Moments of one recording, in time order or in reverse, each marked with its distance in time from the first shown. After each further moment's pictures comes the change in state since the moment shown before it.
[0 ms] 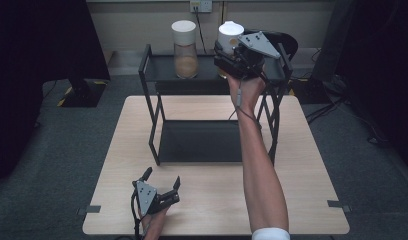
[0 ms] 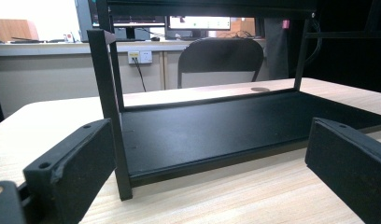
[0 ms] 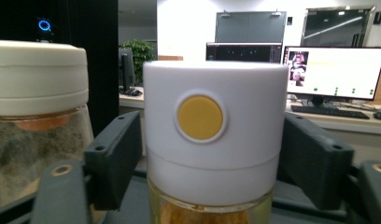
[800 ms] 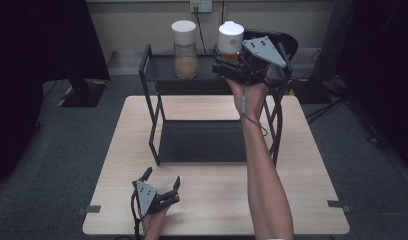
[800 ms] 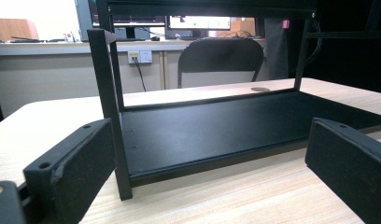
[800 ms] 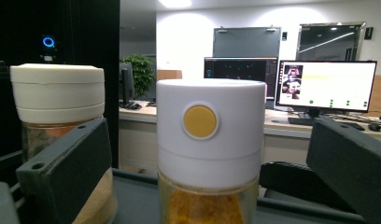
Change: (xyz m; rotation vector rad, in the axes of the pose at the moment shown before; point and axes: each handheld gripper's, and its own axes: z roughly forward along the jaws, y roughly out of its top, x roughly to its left) left arm 0.000 0.000 0.000 0.001 -0.001 0.000; right arm 0.004 -0.007 -0.023 -0.060 -0.012 0.005
